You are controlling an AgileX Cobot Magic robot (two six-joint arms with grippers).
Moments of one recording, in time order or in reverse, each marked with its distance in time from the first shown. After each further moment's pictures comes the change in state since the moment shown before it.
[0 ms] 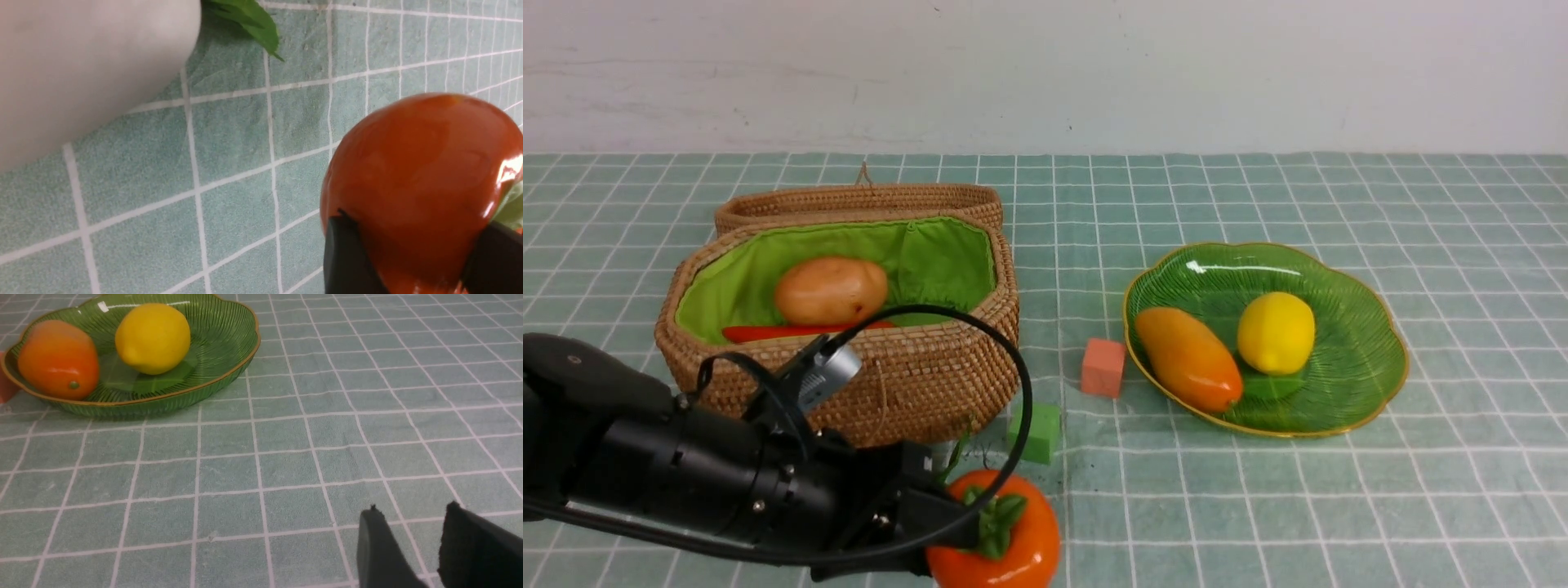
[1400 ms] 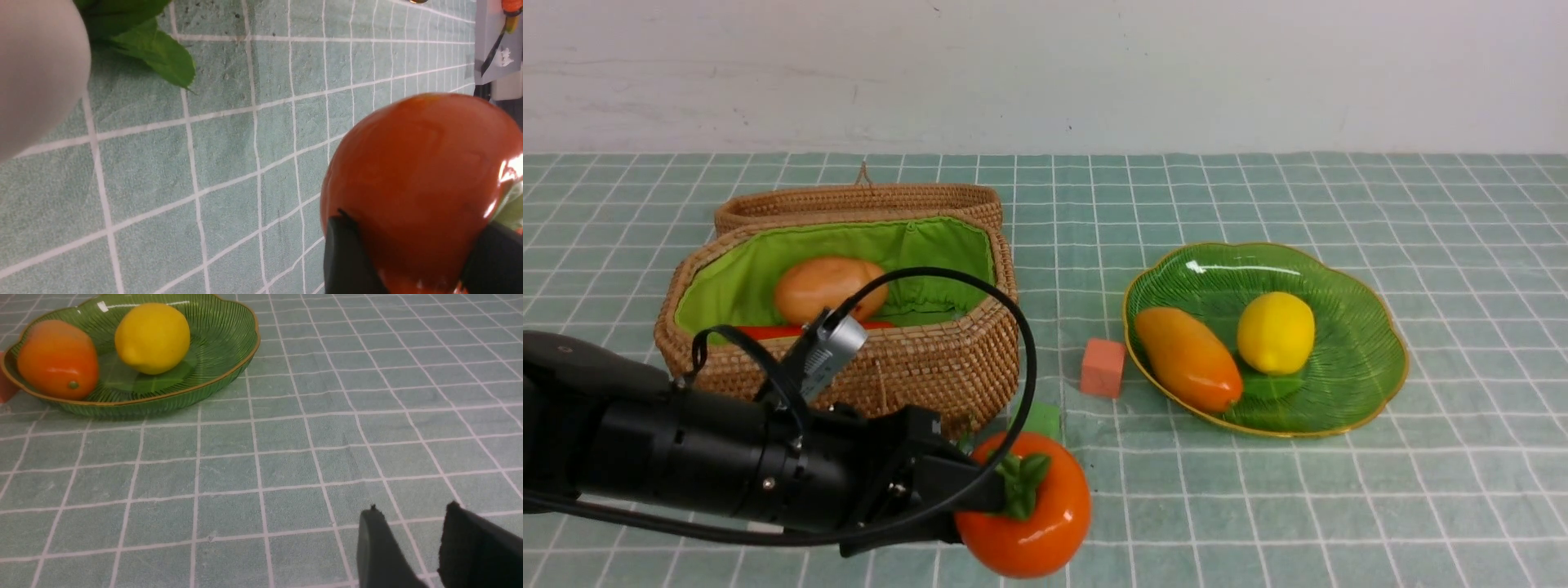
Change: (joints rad) right arm 0.000 0.000 0.000 0.000 0.000 0.000; left arm 0.000 0.000 -0.007 -0.156 0.047 0.091
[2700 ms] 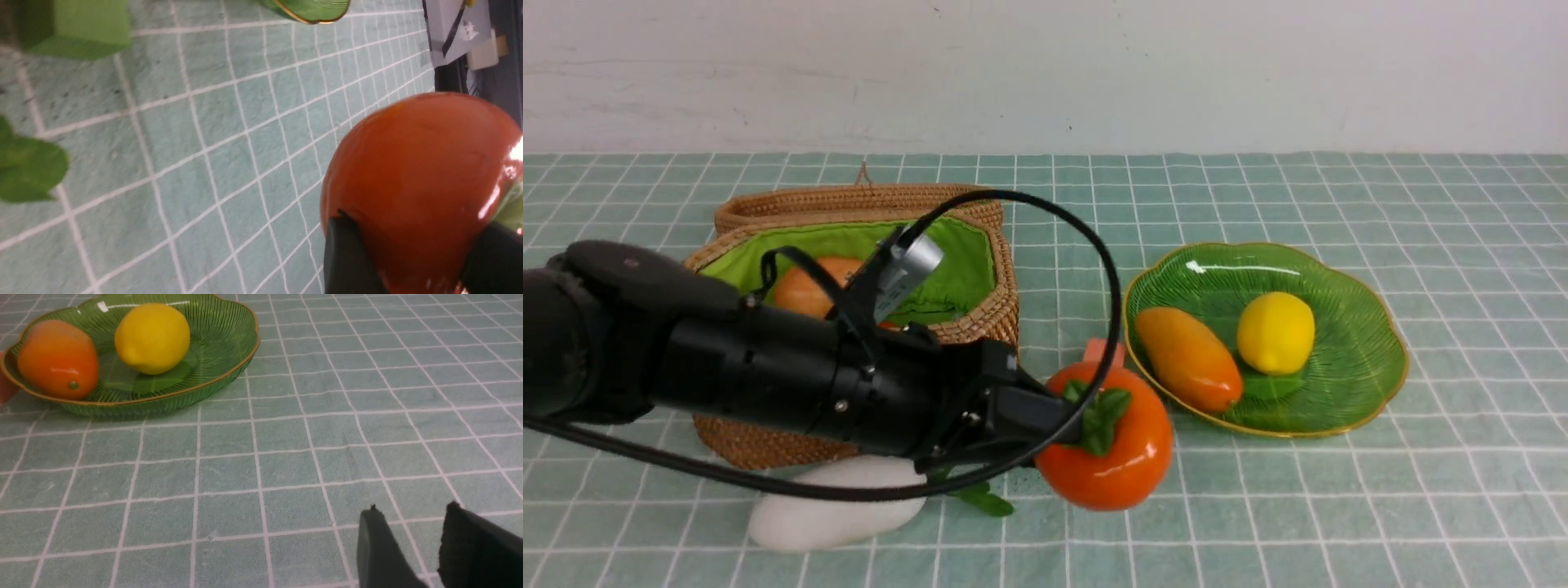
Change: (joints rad) right arm 0.000 0.000 0.000 0.000 0.000 0.000; left arm -0.123 0.036 -0.210 0.033 -0.004 -0.031
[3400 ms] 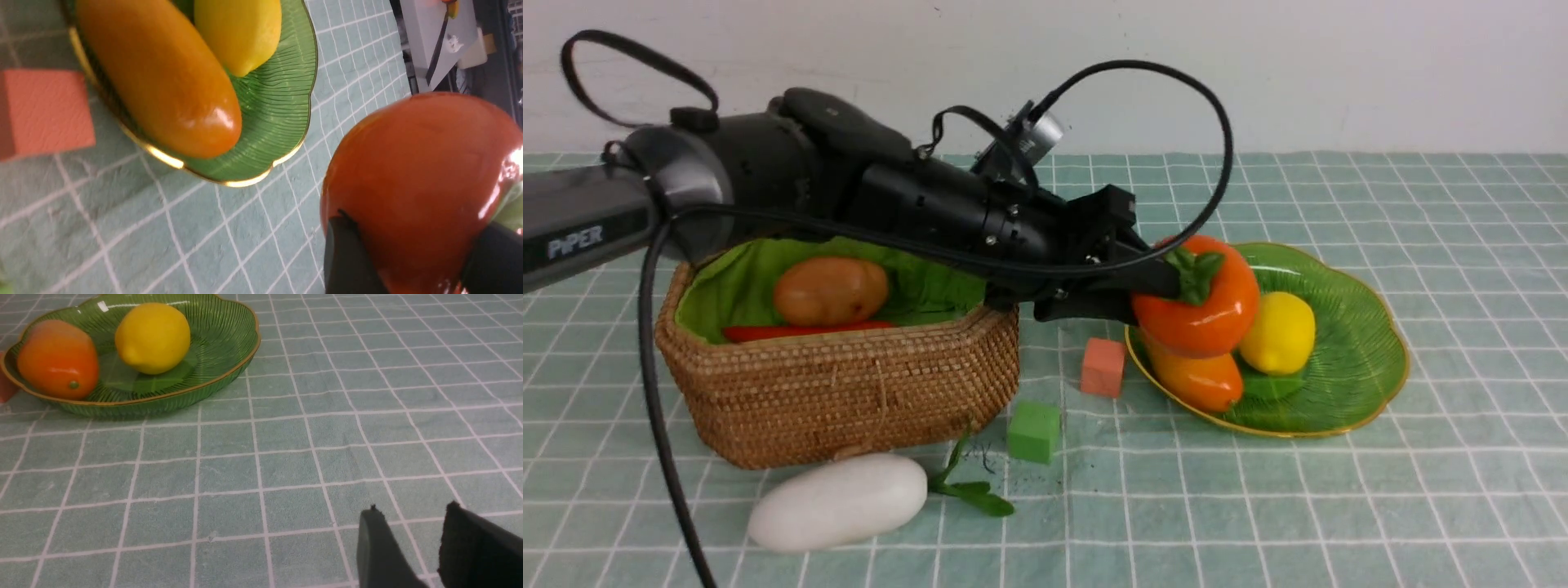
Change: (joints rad) right arm 0.000 0.000 0.000 0.000 0.000 0.000; left arm -0.080 0.403 -0.636 0.155 0.054 -0.239
